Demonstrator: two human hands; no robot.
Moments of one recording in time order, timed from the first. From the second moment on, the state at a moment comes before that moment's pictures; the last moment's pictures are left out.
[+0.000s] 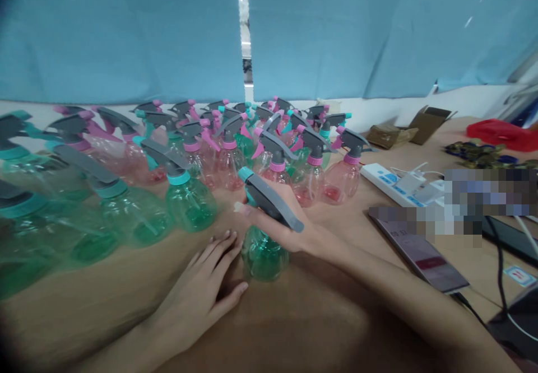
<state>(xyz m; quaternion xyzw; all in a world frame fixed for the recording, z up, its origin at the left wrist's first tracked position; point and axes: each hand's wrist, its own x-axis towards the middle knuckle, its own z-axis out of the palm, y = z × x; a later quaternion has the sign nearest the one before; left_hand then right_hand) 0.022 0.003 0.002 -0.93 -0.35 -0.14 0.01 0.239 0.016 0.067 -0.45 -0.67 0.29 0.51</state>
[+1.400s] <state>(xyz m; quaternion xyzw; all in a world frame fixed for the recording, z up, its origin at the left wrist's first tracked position) 0.023 0.003 0.008 -0.92 -0.38 -0.12 -0.01 0.231 0.021 0.071 -0.37 -0.70 0.23 0.57</state>
